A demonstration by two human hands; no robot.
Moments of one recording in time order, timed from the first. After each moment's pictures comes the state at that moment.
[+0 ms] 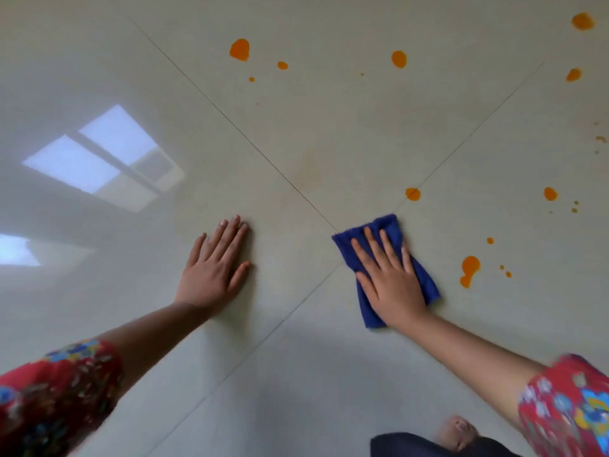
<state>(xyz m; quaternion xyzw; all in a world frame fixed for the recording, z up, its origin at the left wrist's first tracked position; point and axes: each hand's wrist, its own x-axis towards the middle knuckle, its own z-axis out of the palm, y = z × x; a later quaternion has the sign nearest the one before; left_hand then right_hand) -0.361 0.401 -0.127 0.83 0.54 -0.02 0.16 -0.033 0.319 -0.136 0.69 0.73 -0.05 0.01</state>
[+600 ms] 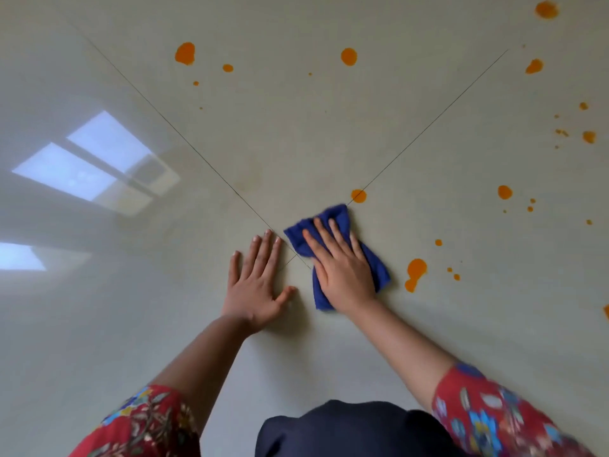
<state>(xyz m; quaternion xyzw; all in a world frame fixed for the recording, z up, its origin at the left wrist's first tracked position) -0.193 0.357 -0.124 0.80 0.55 -0.06 0.25 -0.001 0.344 -0.140 0.66 0.75 -0.07 -0.08</state>
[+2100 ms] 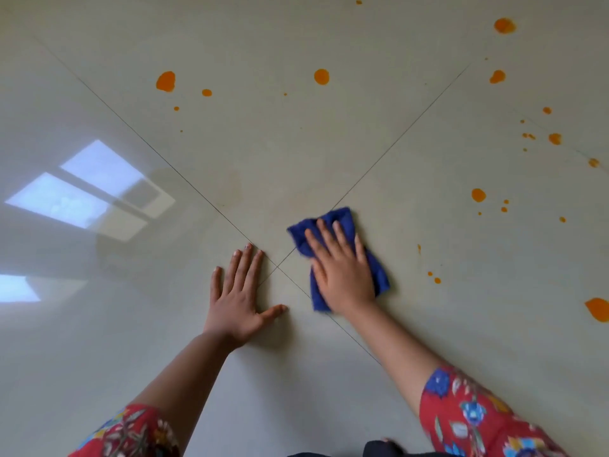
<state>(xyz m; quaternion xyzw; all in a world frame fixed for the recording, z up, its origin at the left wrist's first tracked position) -0.188 0.356 -0.117 0.79 0.56 -0.04 0.25 0.029 0.348 -0.145 0.71 0.70 -0.06 -0.05</state>
